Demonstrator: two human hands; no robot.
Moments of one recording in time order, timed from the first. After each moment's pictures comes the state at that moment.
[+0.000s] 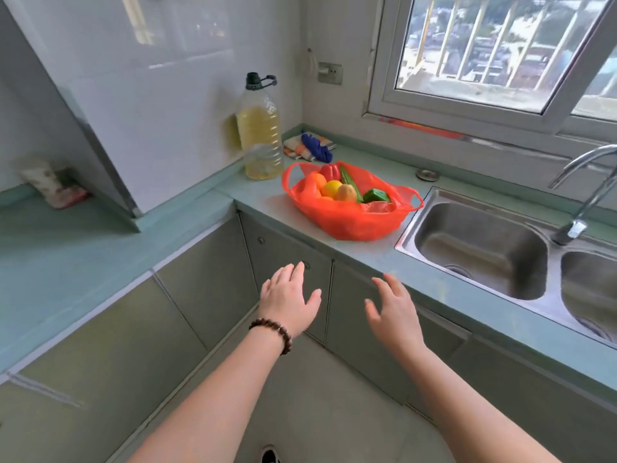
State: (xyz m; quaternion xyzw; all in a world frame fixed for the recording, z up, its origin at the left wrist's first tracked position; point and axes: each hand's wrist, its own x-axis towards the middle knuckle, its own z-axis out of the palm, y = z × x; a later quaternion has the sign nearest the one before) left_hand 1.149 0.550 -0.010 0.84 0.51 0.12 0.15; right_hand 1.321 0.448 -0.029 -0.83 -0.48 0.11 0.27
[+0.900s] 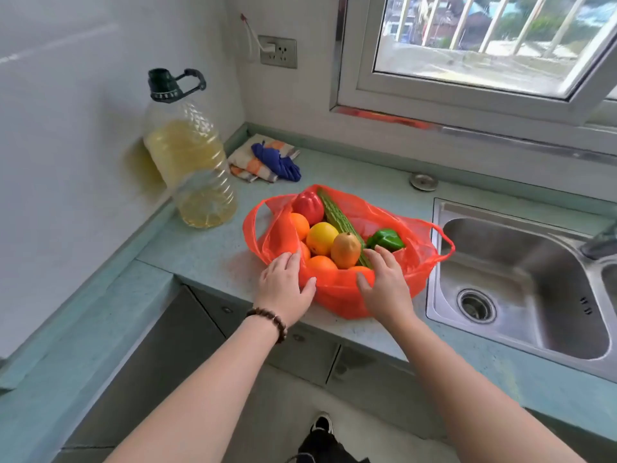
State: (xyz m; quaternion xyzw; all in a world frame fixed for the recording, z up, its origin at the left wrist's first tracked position) left_hand 1.283 0.878 -0.044 0.90 0.38 0.10 0.19; right_hand 1.429 0.752 -0.038 -0.87 -0.36 0.09 0.31
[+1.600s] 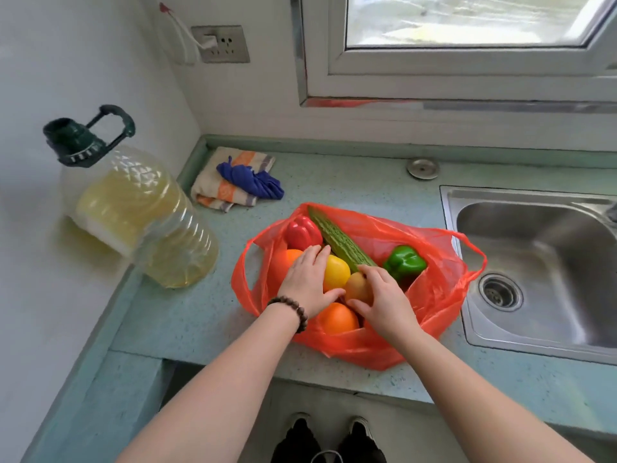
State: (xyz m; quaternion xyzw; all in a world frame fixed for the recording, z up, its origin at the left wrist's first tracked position) left_hand 1.392 0.991 -0.070 0.96 0.20 -0.02 0.20; right_hand 1.468 0.833 -0.078 -0.88 -0.34 0.15 0.31
